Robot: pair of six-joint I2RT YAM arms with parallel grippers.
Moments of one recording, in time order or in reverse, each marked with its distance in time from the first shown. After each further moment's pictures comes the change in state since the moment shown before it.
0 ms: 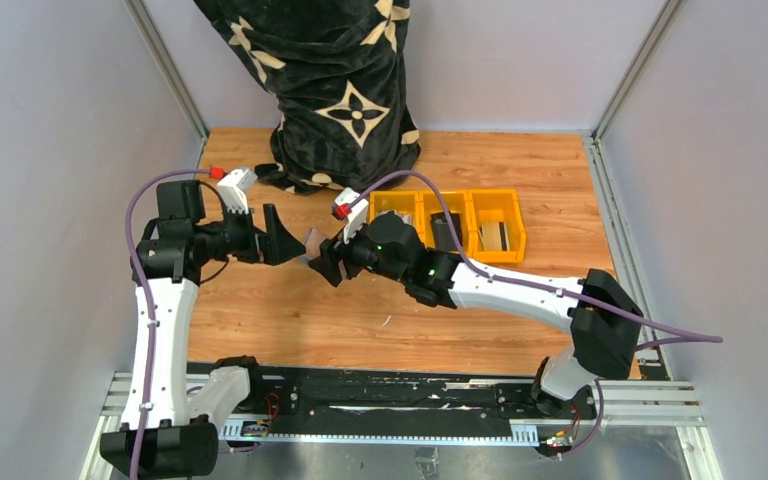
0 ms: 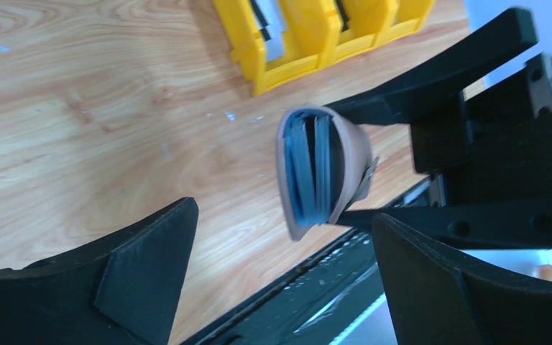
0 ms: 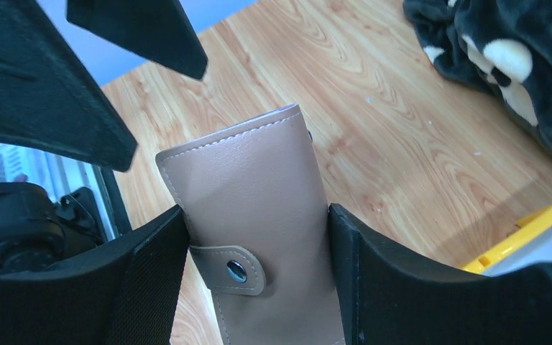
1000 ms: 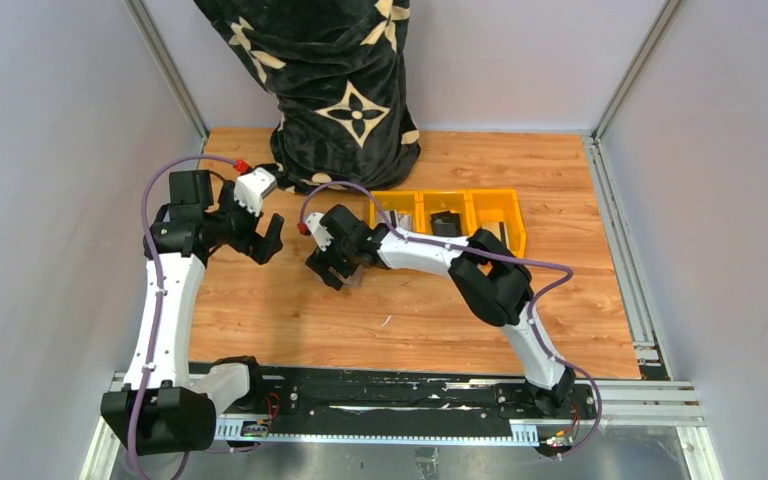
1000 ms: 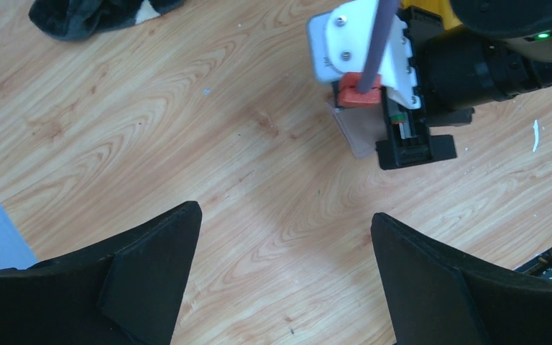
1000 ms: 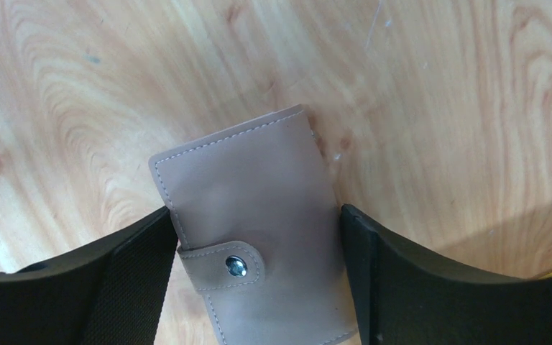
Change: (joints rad) left arm -0.001 0.109 -0.032 0.108 -0.250 0.554; right arm -0.120 0.640 0.506 -0.494 -0.121 -0.277
